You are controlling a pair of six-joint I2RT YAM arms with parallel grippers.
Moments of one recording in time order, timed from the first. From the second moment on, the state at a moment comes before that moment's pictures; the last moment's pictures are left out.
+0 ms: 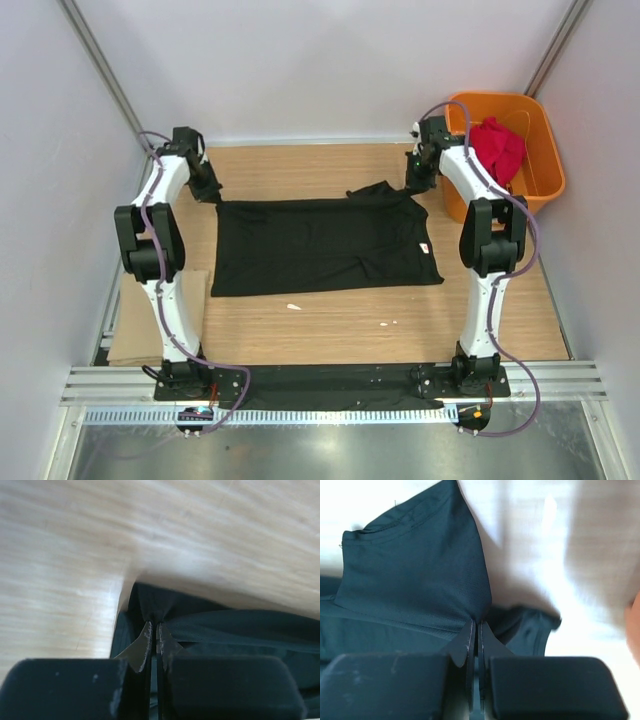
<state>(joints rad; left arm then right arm) 0.06 2.14 1.84 -0.82 0.13 -0.35 0.11 2.17 1.92 -0.82 -0.13 0.19</state>
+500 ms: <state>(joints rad) 0.06 1.99 1.58 -0.86 0.07 -0.37 0.11 1.94 1.58 -0.85 -0.12 0.20</state>
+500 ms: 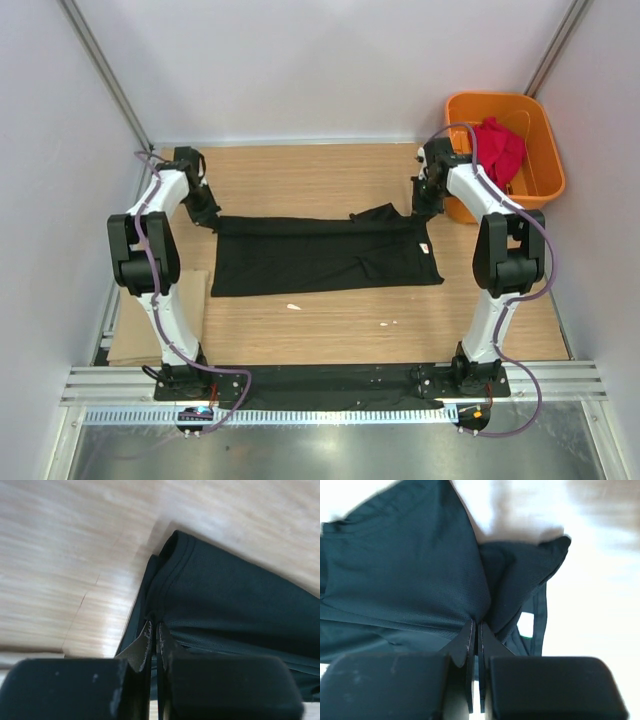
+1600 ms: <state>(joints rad) 0.06 1.90 1.36 -0.87 0.07 -0.44 0.12 1.92 1.45 -0.86 0.00 0.23</state>
